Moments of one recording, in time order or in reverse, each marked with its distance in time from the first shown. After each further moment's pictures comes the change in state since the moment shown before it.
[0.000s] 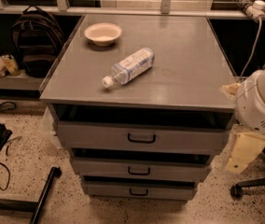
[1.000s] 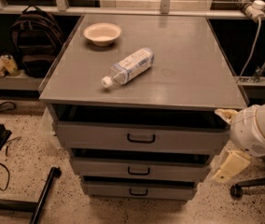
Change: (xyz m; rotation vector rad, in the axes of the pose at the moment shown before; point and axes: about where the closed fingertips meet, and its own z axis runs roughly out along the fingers) arm 0.027 0.007 0.087 -0.038 -0.228 0.125
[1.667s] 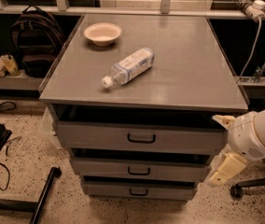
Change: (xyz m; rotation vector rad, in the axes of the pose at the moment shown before) arm 0.008 0.002 0.023 -0.035 -0.059 0.043
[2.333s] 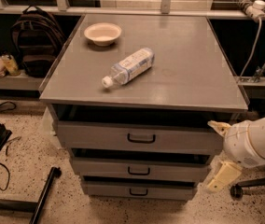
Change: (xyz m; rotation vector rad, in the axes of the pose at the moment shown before) arm 0.008 0.010 0.019 -0.004 -0.015 -0.044
